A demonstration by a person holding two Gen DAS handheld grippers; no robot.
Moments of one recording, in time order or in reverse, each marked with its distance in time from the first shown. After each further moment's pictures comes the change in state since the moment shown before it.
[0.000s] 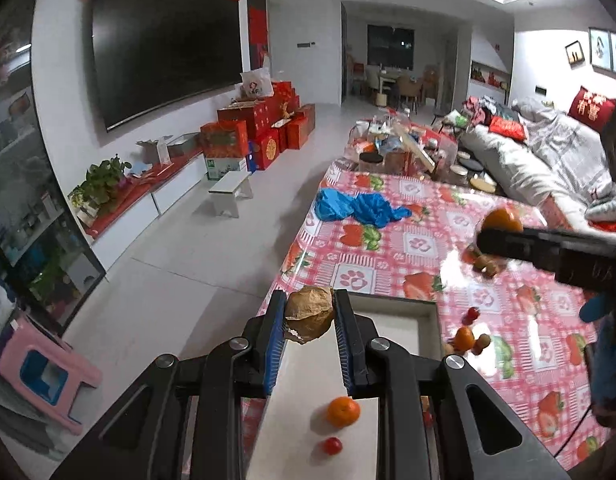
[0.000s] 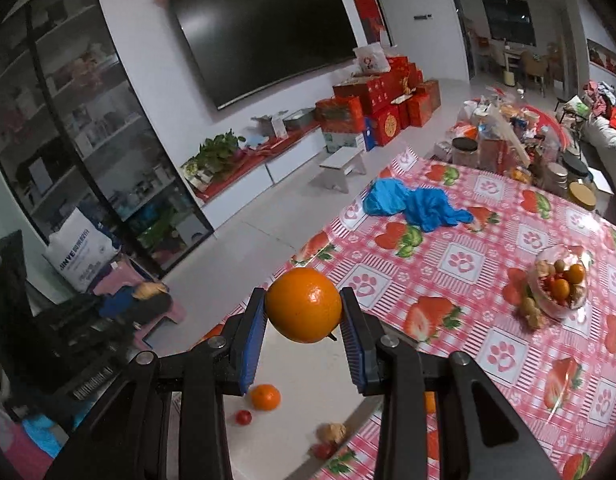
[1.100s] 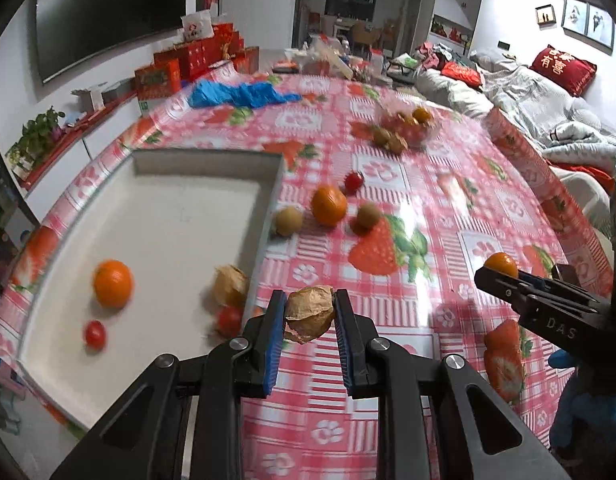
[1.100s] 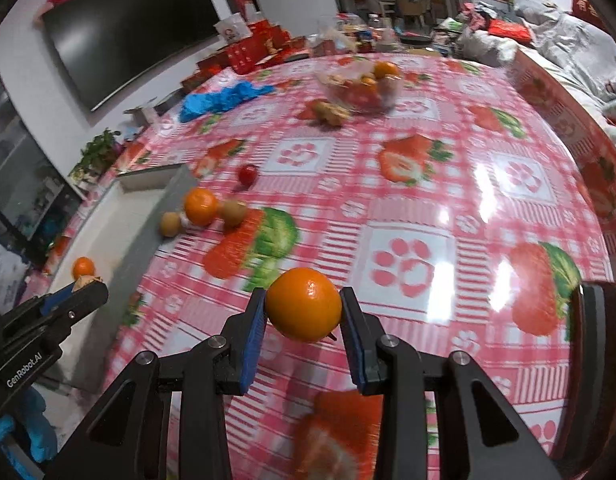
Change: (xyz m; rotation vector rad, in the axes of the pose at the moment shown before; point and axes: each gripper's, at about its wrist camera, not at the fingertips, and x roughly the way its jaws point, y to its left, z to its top) left arm 0.042 -0.164 -0.131 0.015 0.171 -0.181; right arm -0.057 -0.158 -0.206 0.279 0.028 -0.304
